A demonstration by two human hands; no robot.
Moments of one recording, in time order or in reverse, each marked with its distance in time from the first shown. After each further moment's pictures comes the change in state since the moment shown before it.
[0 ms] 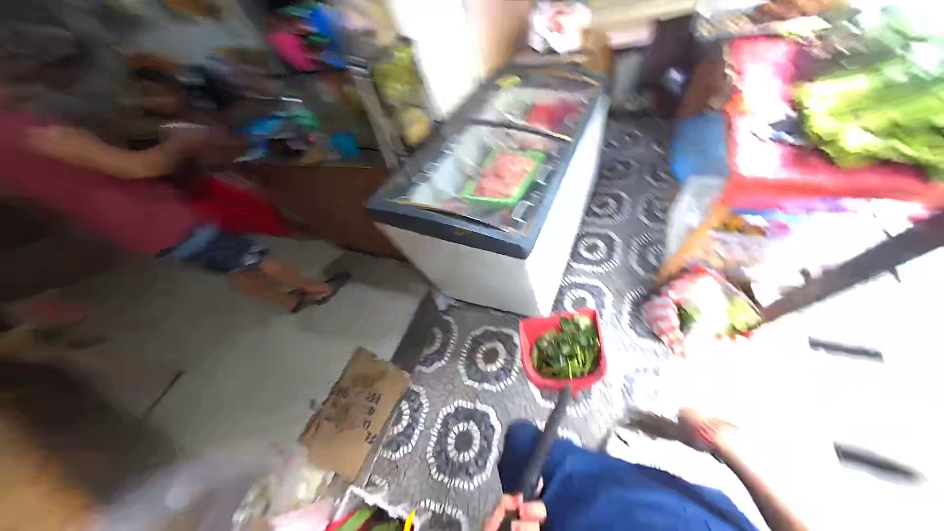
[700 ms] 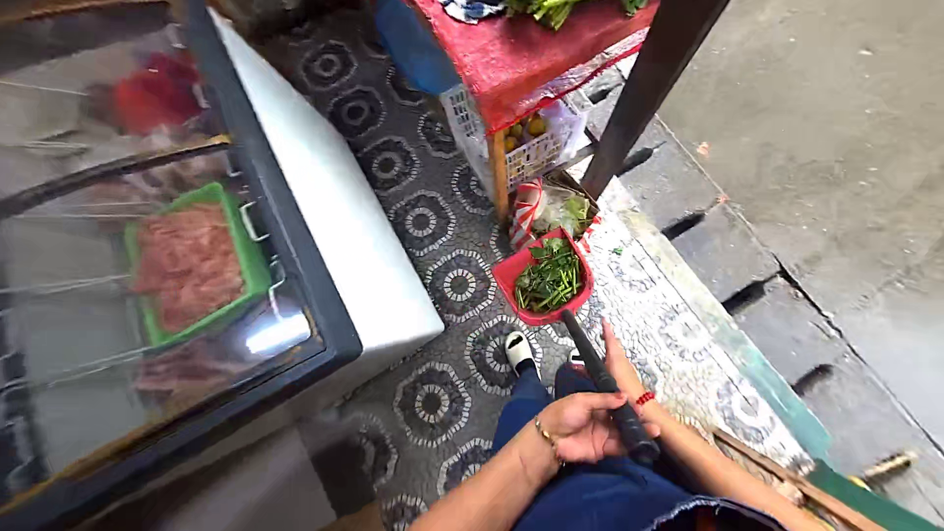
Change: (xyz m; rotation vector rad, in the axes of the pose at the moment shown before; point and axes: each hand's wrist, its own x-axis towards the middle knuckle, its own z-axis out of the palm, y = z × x) left_hand 0.336 0.007 0.217 0.754 0.145 -1.203; right_hand 0.077 -0.005 -0.019 1.131 0.658 0.325
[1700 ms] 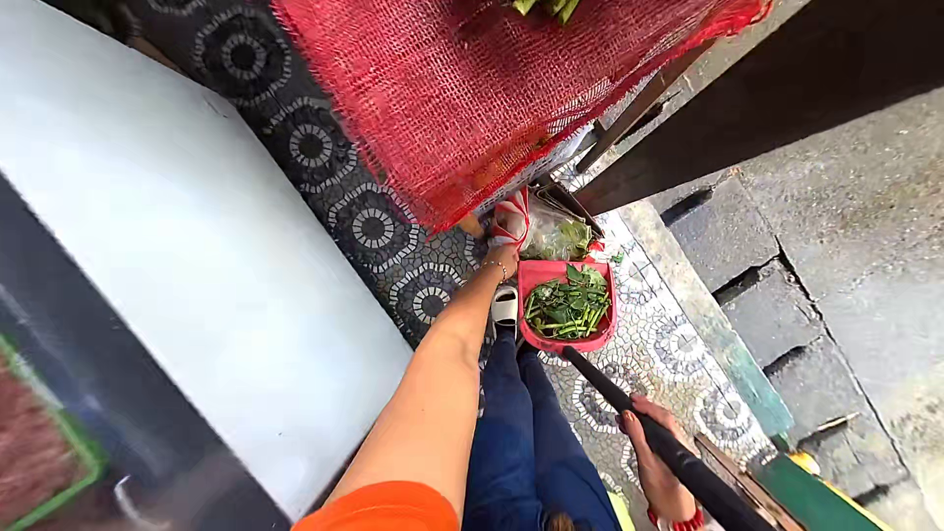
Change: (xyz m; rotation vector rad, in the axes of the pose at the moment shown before) left_hand 0.253 0.485 -0.211 1.780 0.787 -0.032; right_hand 0.151 -0.038 -0.054 0.415 0.606 -0.160
